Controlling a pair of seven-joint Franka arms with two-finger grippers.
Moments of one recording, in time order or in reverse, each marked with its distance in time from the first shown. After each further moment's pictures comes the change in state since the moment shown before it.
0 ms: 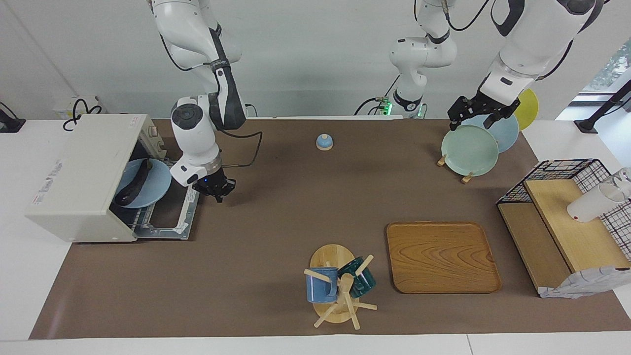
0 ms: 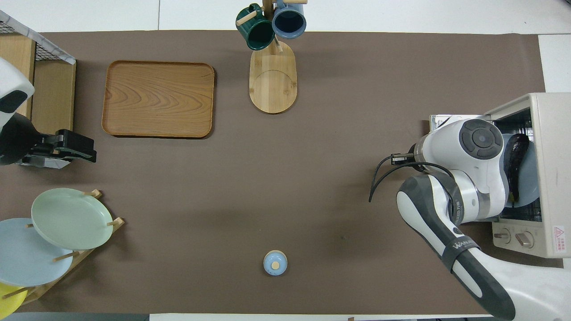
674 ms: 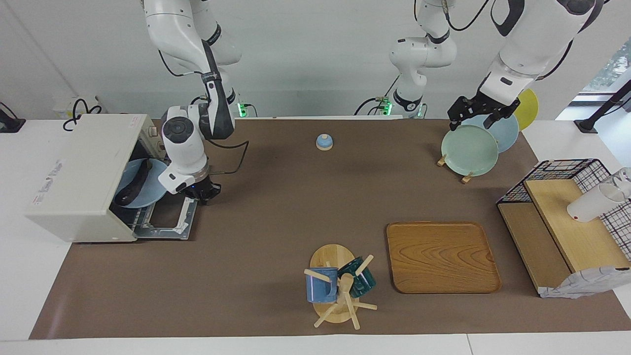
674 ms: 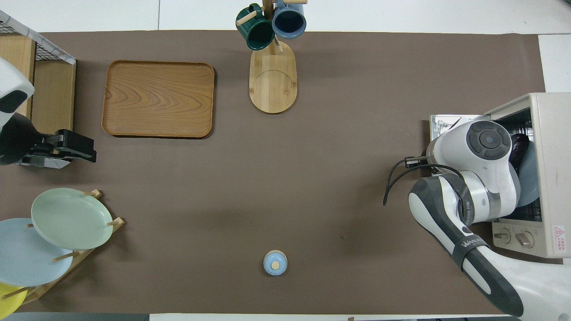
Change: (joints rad) left arm 0.000 0.000 0.000 0.000 0.000 0.000 0.000; right arm -0.077 0.004 0.003 -0.017 -0.159 -0.016 -0.064
